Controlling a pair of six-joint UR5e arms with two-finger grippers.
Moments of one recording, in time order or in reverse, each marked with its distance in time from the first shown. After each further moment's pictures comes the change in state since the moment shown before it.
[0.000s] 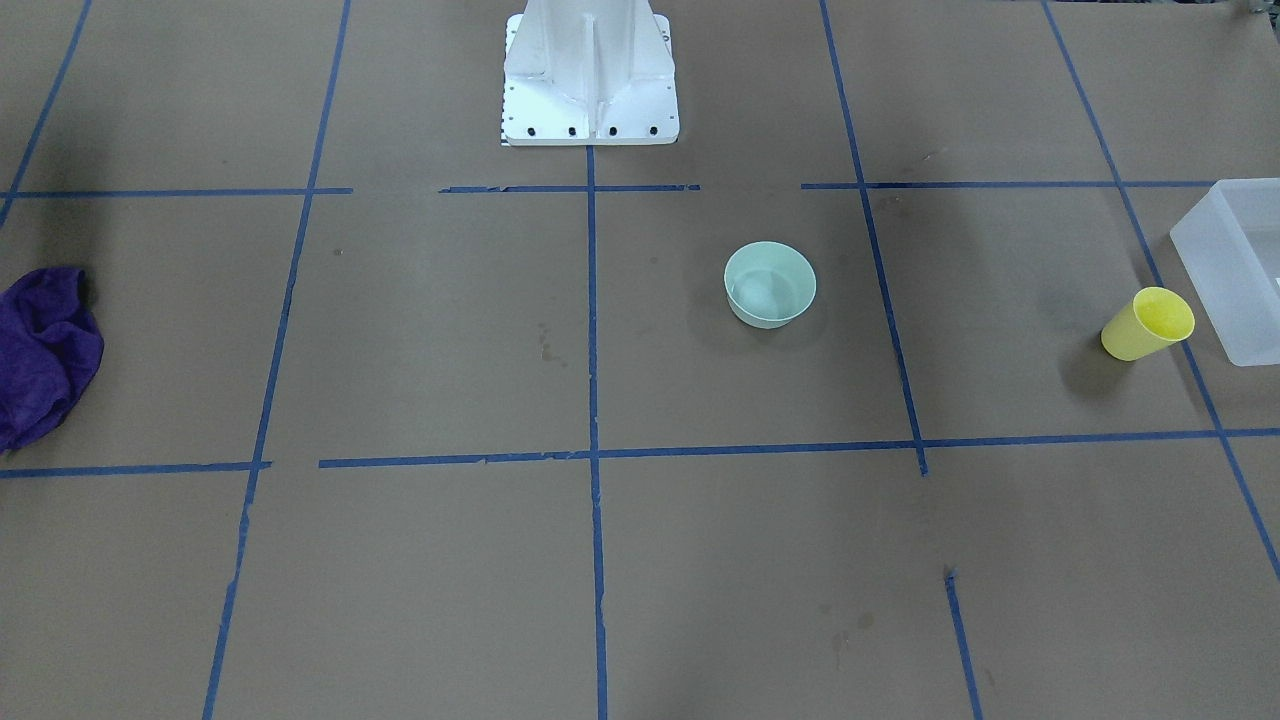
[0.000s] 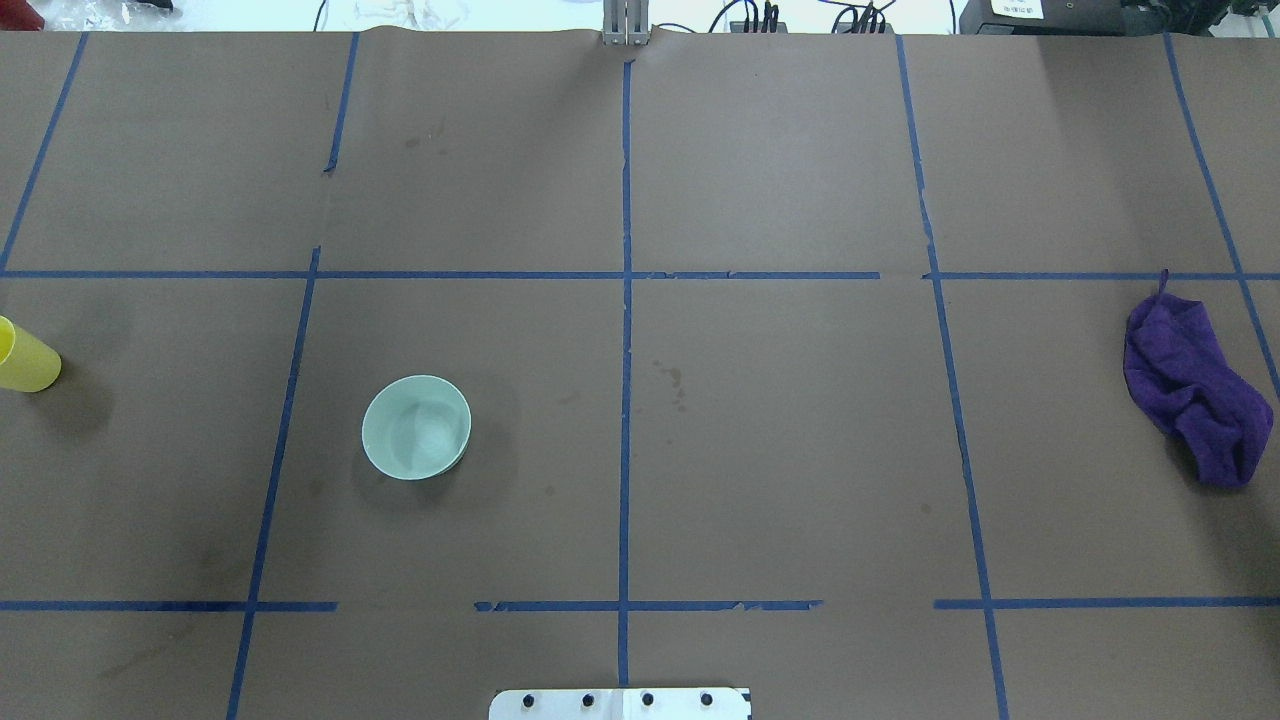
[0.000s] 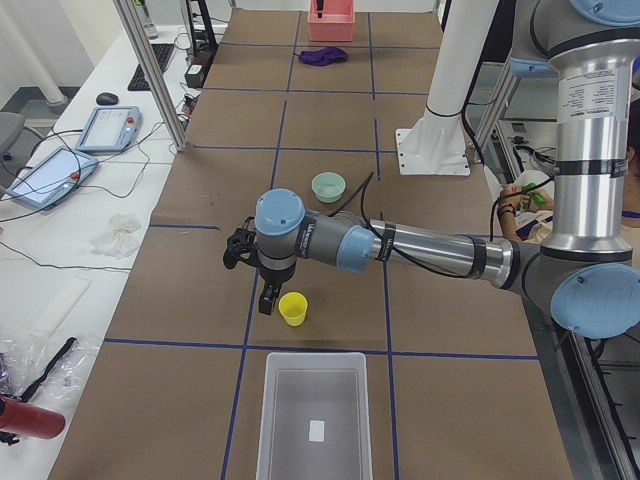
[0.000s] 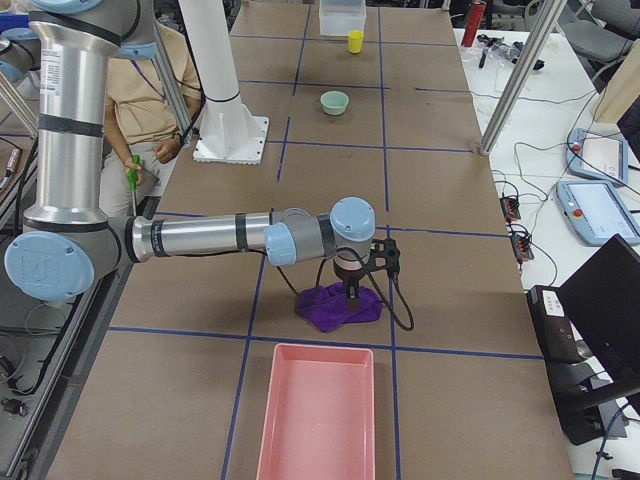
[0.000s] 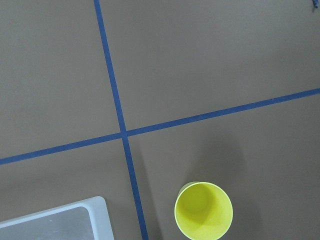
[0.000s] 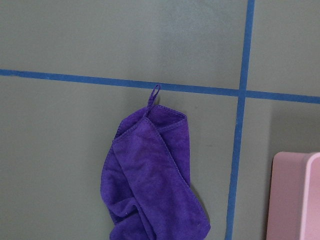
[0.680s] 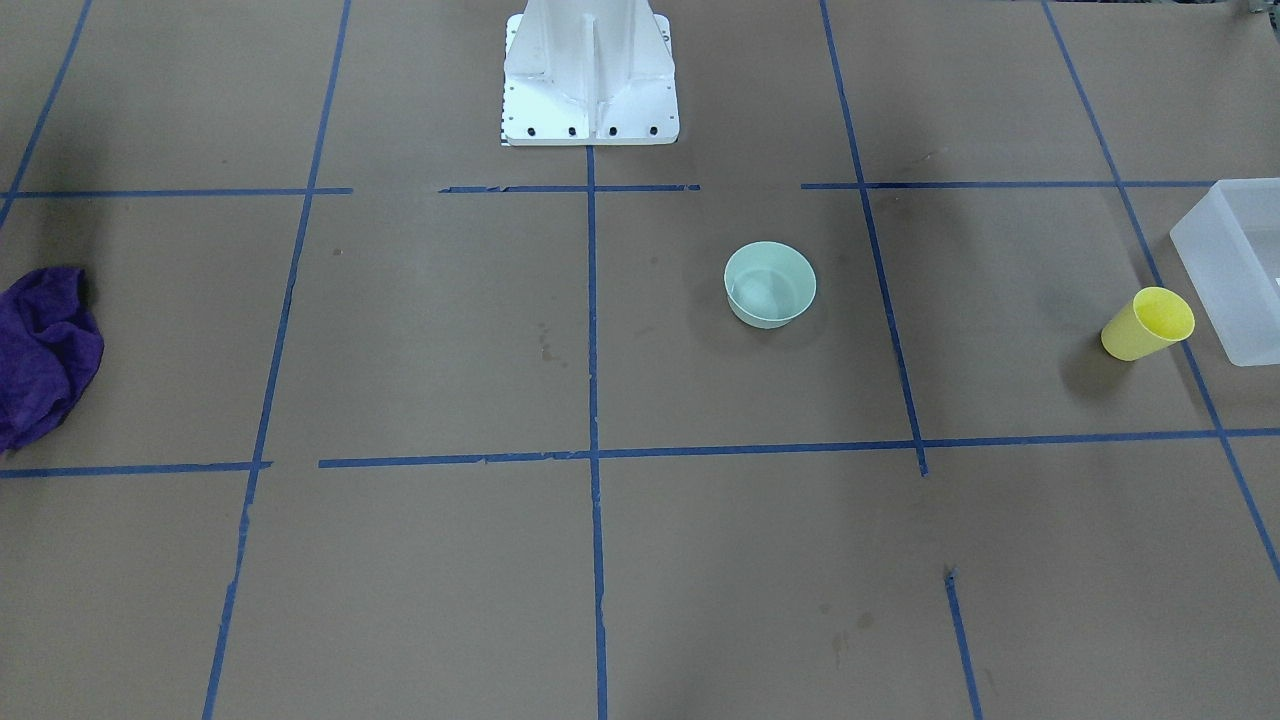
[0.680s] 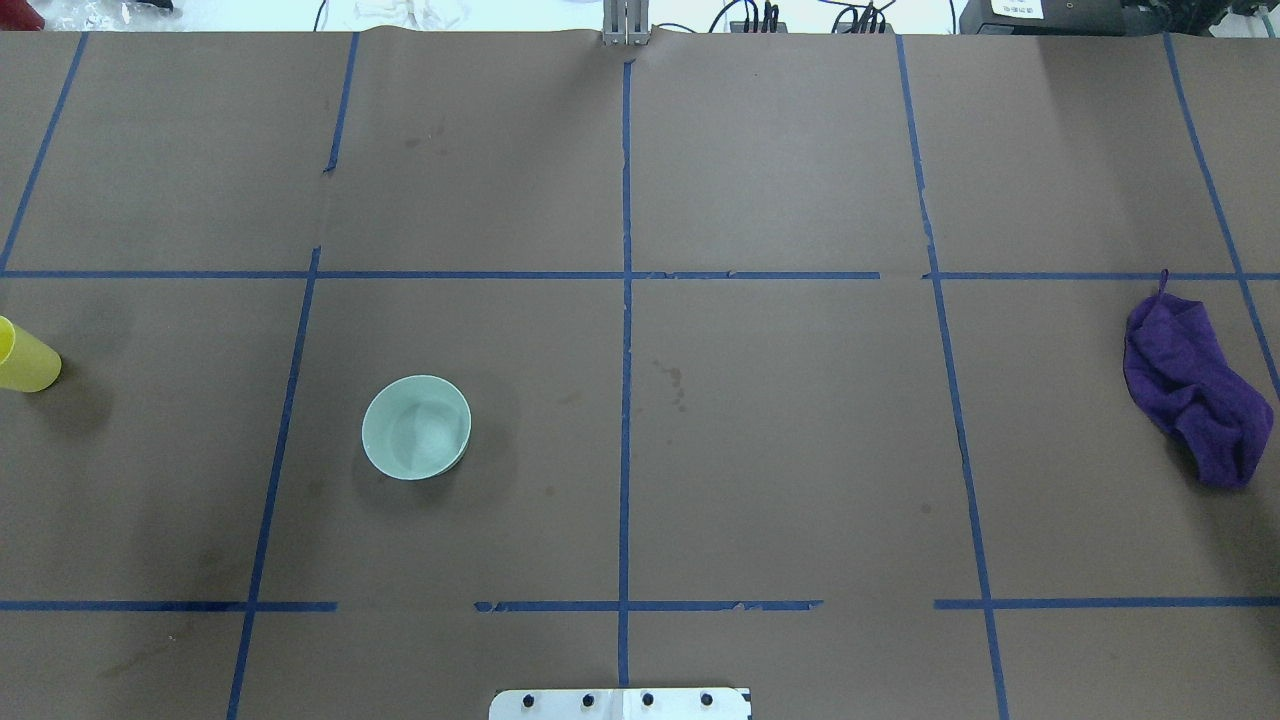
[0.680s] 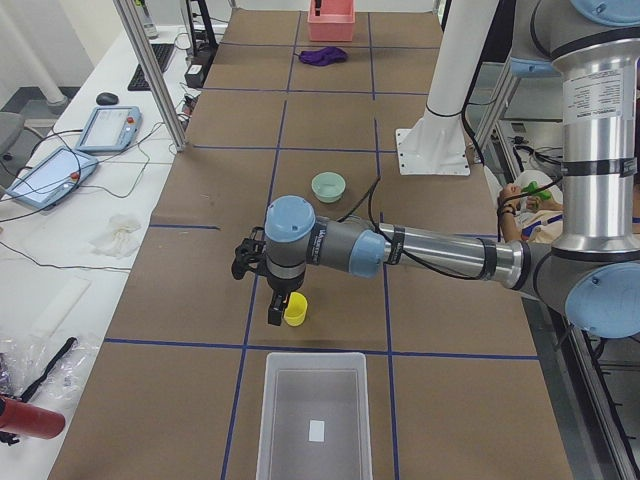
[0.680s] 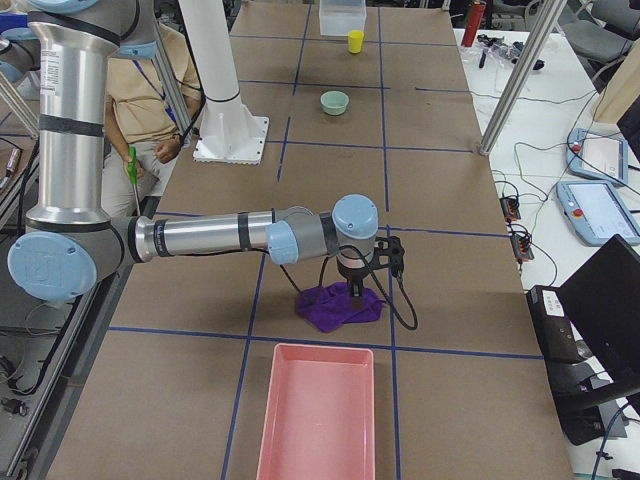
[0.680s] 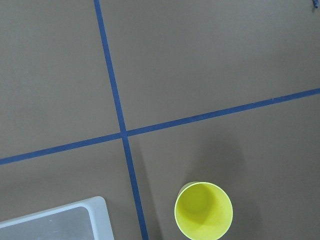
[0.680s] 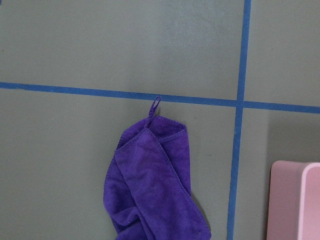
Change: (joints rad) left arm -0.003 0.042 -0.016 0.007 0.060 0.004; right arm 0.009 0.020 -0.003 0.000 0.002 0.011
